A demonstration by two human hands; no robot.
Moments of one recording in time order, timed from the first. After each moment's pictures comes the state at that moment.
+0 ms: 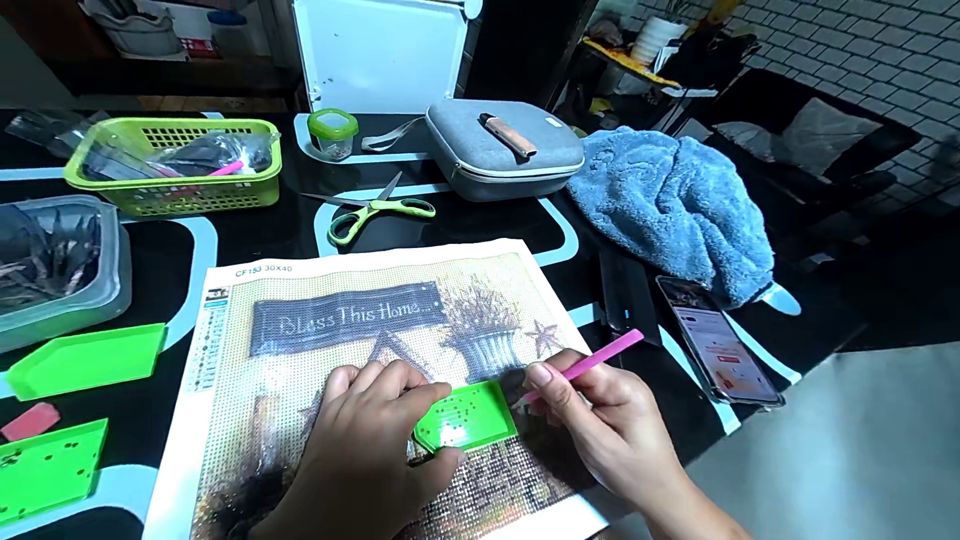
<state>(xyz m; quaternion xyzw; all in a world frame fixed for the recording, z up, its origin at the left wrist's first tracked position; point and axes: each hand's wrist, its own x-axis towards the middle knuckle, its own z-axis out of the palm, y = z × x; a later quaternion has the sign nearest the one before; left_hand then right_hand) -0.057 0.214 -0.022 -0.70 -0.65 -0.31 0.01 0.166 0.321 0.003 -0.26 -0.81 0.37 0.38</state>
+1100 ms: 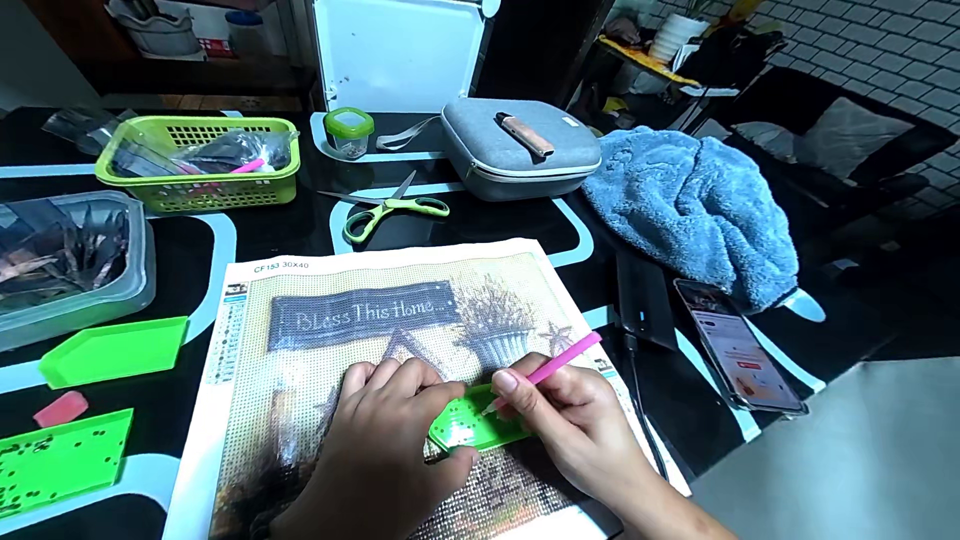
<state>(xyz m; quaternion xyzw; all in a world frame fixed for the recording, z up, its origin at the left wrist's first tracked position) -0.053 0.216 -0.021 -0.69 -0.65 -0.32 0.02 0.136 0.316 -0.003 -0.22 -0.79 0.43 0.38</state>
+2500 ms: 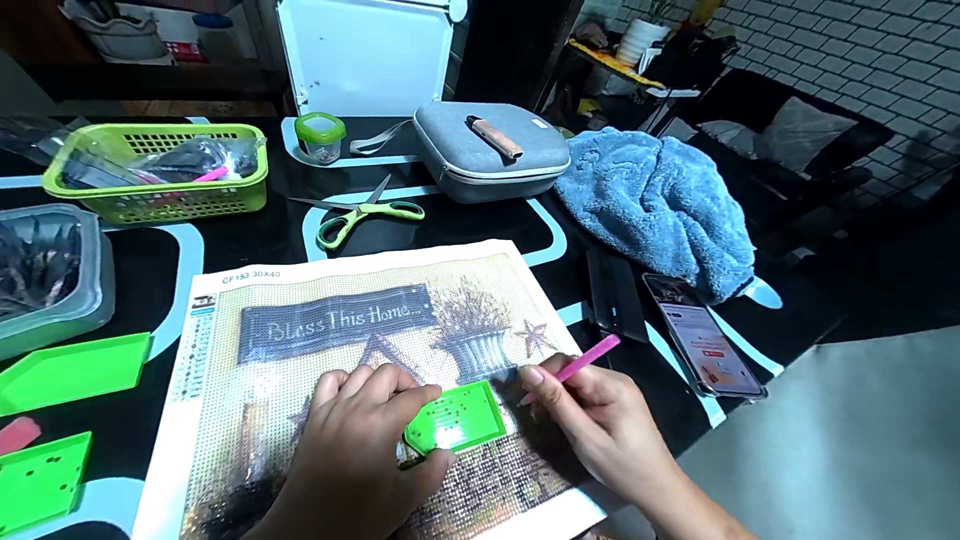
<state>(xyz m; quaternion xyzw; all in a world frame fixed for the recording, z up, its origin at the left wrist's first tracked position) -0.057 0.214 -0.022 -0.70 -0.64 -0.32 0.01 0.179 0.324 -0.003 -0.31 -0.82 0.31 0.37</state>
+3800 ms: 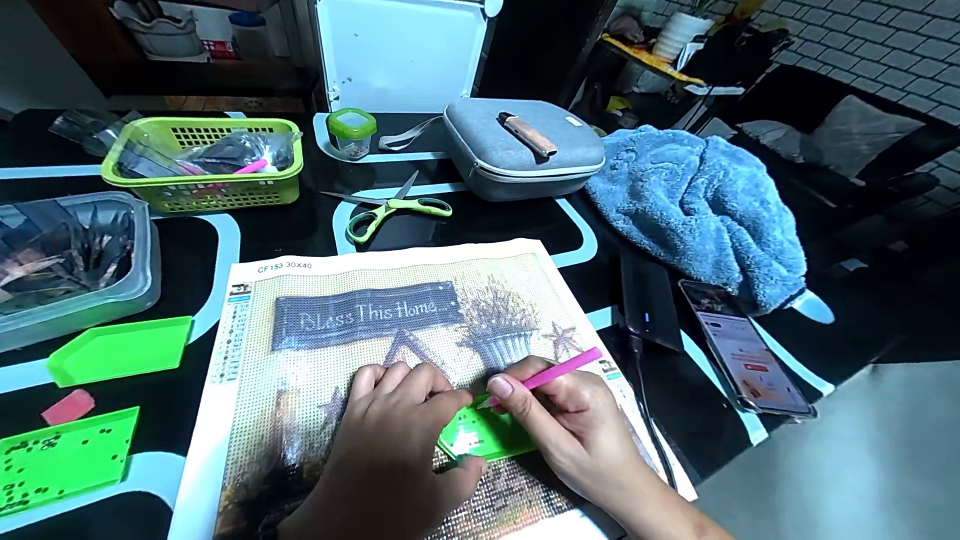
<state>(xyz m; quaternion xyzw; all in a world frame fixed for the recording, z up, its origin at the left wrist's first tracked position) -0.053 0.214 -0.022 -0.71 -0.62 -0.32 0.02 0.135 0.317 -0.009 -0.22 -0.83 0.36 0.36</state>
